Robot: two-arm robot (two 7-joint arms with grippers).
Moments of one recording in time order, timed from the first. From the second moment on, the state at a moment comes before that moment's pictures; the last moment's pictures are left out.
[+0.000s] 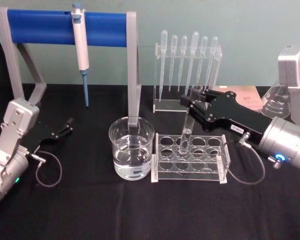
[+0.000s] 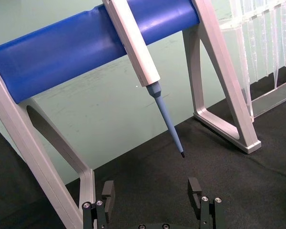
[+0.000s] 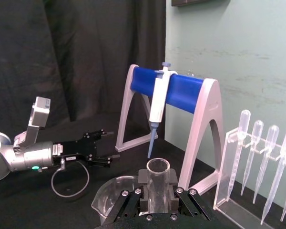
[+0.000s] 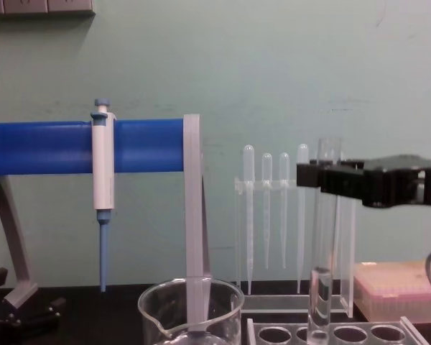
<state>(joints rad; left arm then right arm) -0.20 0.60 0.45 -1.41 -0.25 -0.12 0.03 0.23 0.57 -0.35 -1.76 0.56 0.16 0.51</state>
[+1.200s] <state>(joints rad) -0.20 0.60 0.45 -1.41 -0.25 -0.12 0.03 0.25 0.59 -0.36 -1.78 0.58 0.18 0.50</state>
